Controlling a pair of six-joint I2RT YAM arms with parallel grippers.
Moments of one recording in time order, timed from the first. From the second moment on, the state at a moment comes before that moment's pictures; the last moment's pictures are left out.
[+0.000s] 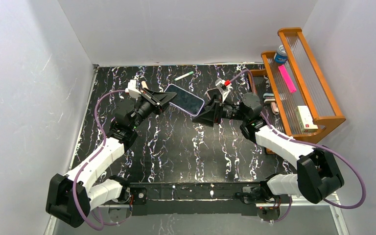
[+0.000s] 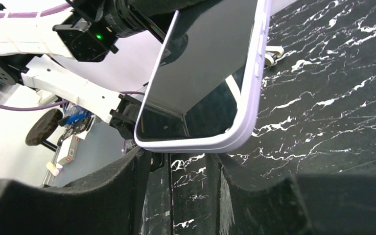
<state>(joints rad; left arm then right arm) -0.42 1.06 0.68 0.43 0.28 -1.42 0.55 1.30 0.75 0.63 -0.93 0.61</state>
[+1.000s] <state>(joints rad) -0.41 1.07 0.70 0.49 0.30 -1.44 0.52 1.33 0.71 0.99 -0.91 0.93</state>
